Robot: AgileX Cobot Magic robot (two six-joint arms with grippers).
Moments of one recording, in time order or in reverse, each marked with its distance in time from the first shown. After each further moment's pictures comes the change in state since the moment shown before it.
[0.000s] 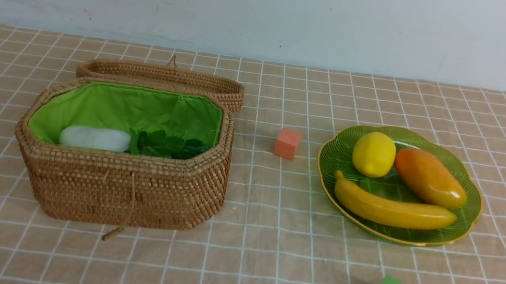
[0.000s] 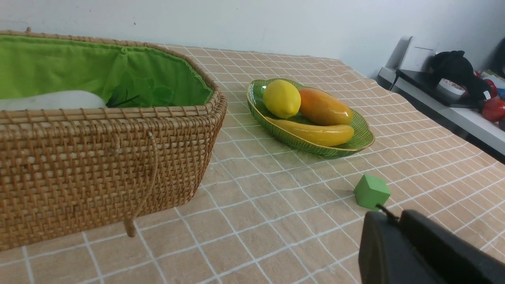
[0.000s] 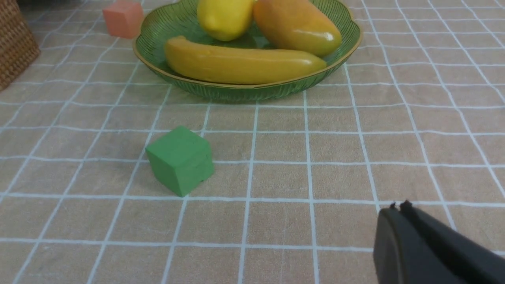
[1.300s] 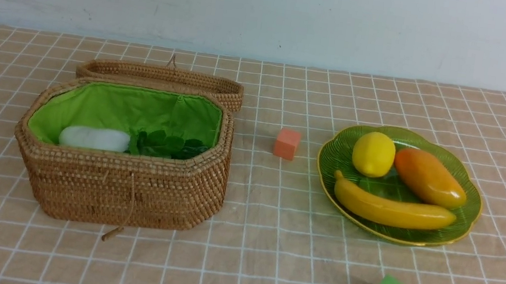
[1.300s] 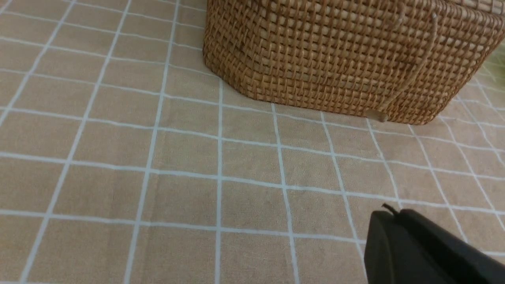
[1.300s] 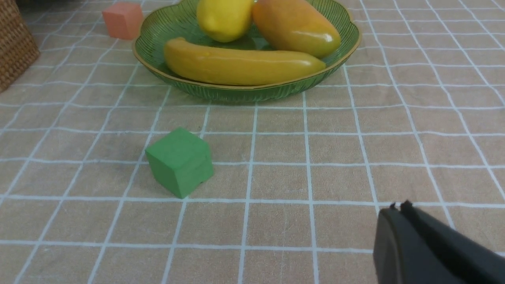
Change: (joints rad) right arm -0.001 -0.001 0.001 -0.001 -0.003 0.002; left arm 0.720 -0.083 0.247 -0.511 0.035 0.511
